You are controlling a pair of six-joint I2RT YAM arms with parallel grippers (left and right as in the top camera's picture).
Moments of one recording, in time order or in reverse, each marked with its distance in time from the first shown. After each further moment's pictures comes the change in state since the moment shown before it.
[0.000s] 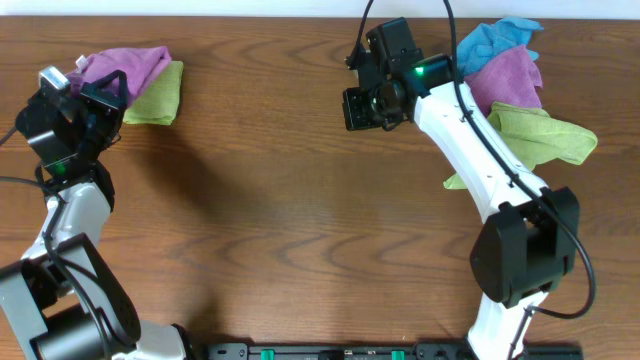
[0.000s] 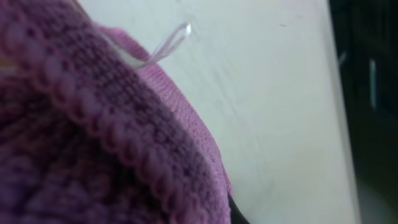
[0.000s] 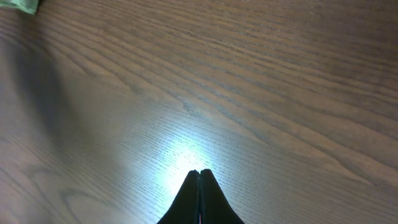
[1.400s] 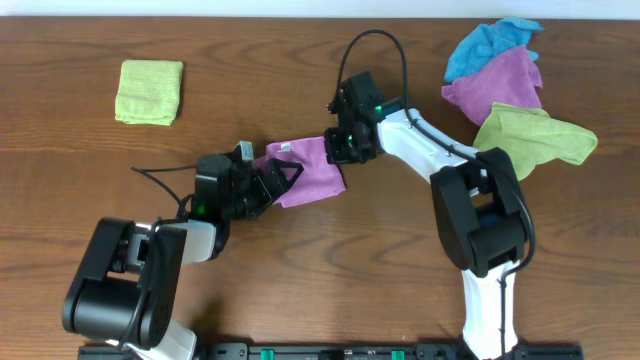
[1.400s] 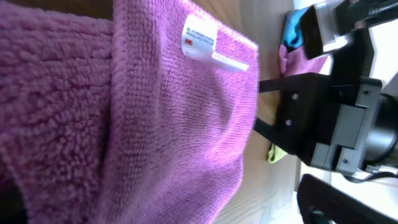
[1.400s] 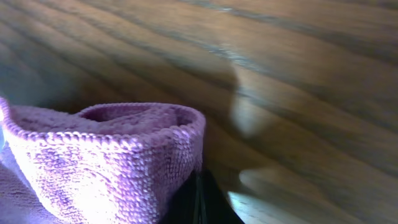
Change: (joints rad) left arm -0.632 0.092 -0.407 0.077 0.039 0.030; right arm 0.061 0.210 -0.229 0.333 -0.059 0.098
